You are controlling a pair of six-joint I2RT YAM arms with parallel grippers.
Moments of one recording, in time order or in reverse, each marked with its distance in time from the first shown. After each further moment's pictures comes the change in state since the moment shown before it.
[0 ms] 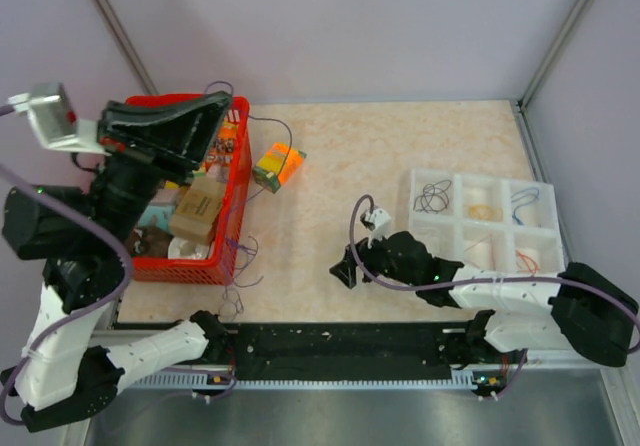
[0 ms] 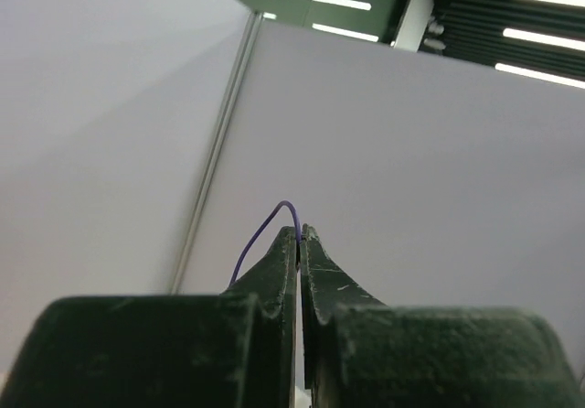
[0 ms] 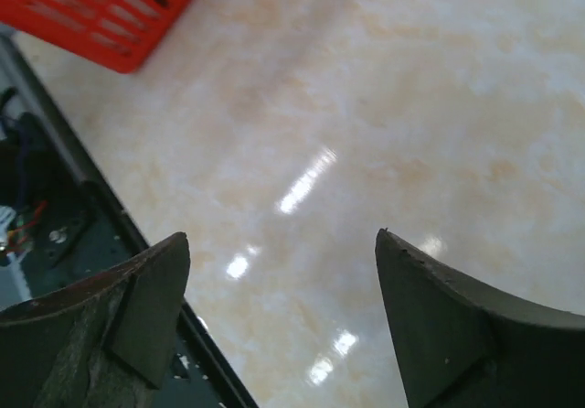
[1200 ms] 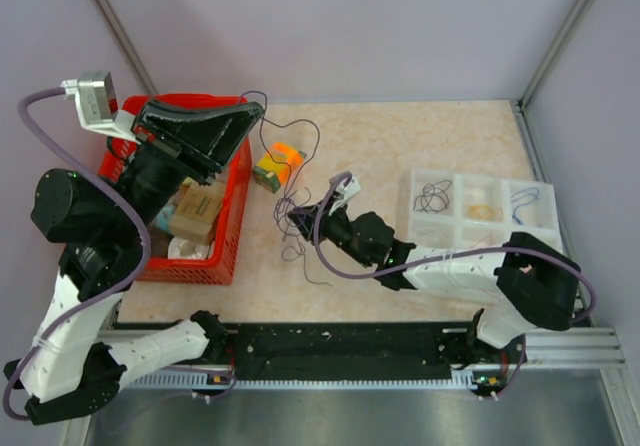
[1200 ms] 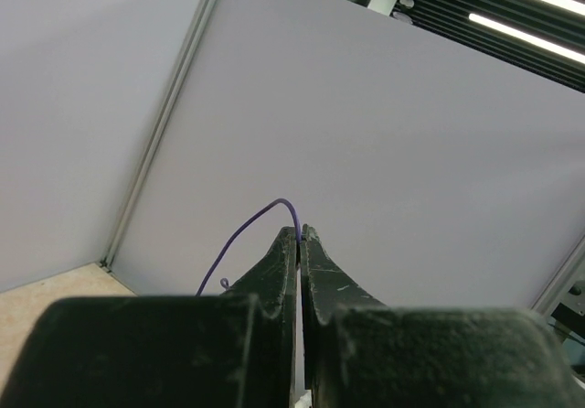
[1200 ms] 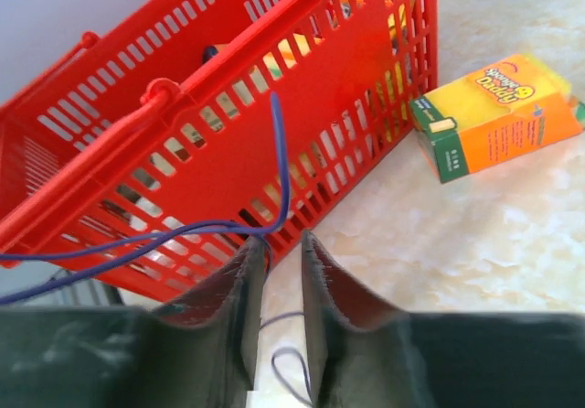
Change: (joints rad) left arm 0.000 0.030 -0.070 -0.029 0.063 -0.174; right arm 0.105 0.275 0.338 0.448 0.169 -0.129
